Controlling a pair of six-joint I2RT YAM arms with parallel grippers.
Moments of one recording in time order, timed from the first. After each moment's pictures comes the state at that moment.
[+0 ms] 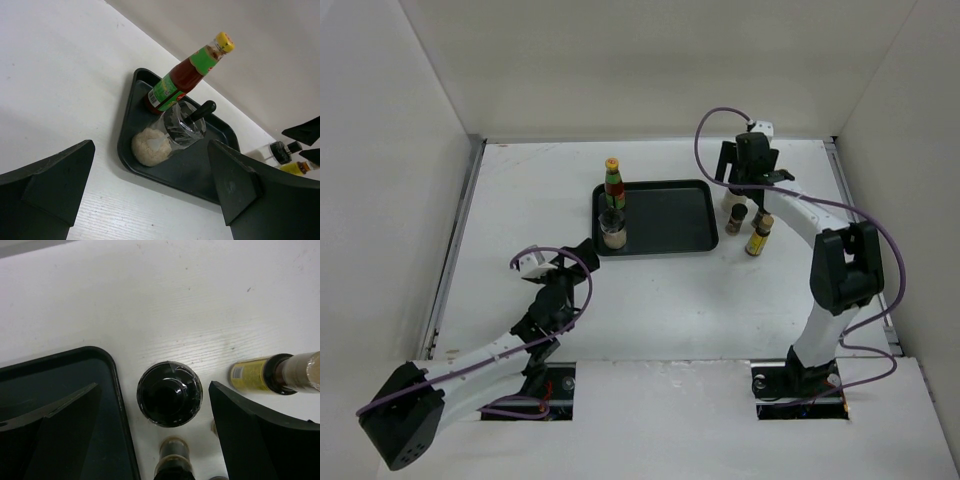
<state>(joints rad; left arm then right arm) -0.75 0.77 0.08 0.71 -0.85 -0.69 0.27 1.79 1.39 -0.18 0.37 0.31</state>
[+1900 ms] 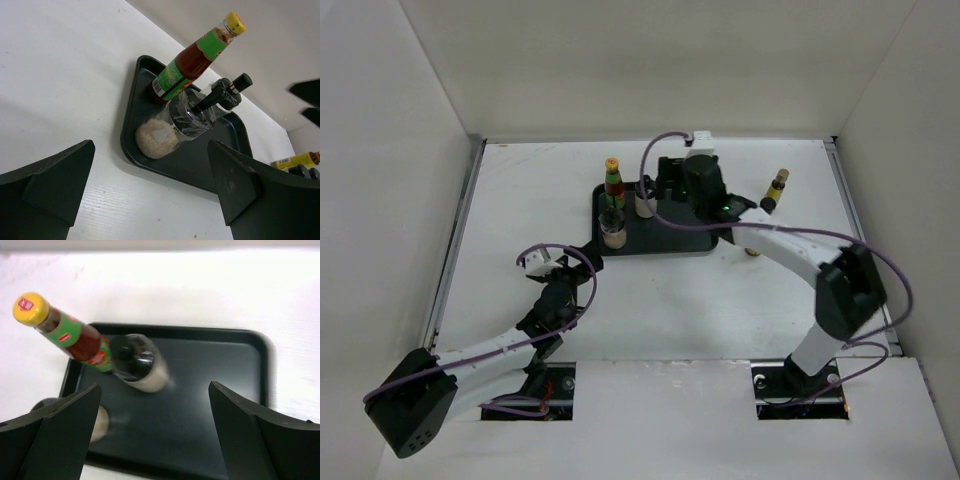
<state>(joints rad) -0.74 0.89 0.08 0.77 -0.82 -0.71 0.66 1.74 1.34 0.01 0.37 0.33</state>
